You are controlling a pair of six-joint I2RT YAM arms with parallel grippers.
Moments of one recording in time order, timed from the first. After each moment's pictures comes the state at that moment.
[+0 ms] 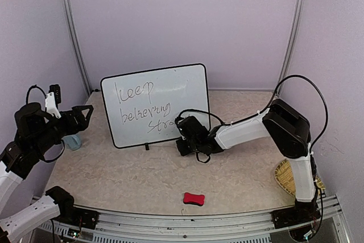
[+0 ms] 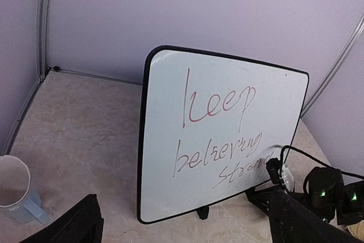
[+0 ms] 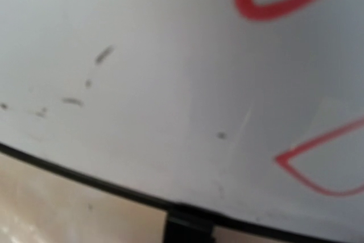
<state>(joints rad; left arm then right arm) -0.39 0.49 0.68 -0.39 -0.12 -0.39 0.96 2.17 1.35 0.03 0.32 0.31</state>
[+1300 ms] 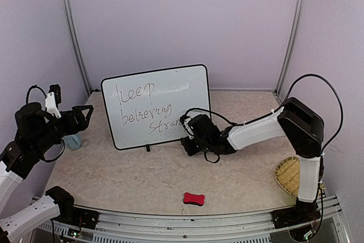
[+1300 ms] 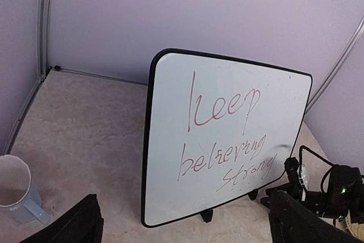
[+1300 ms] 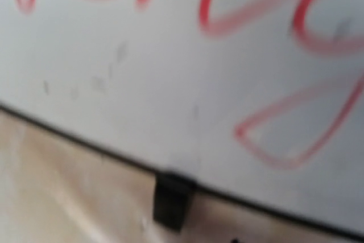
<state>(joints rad) -0.39 0.50 0.68 -0.39 -0.12 -0.39 0.94 2.02 1.16 0.13 0.22 0.25</state>
